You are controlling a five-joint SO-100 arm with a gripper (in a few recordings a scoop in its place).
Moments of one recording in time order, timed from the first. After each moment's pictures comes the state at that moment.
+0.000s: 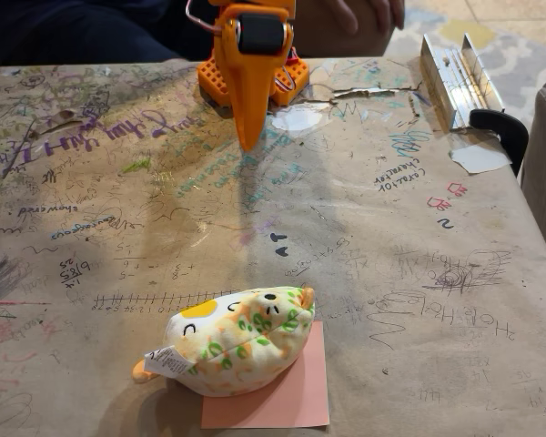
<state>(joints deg) 0.3 192.5 176.4 62.1 -14.2</state>
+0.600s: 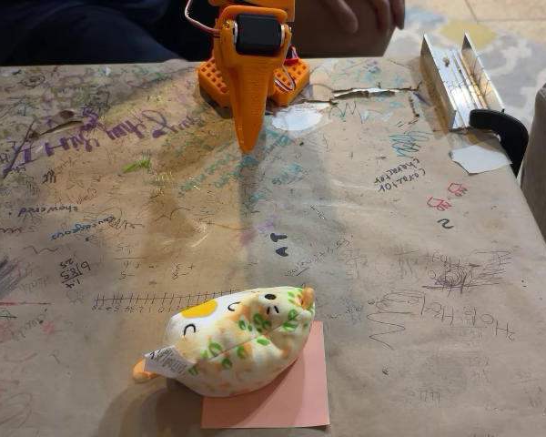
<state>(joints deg) 0.6 193.0 176.8 61.0 -13.1</state>
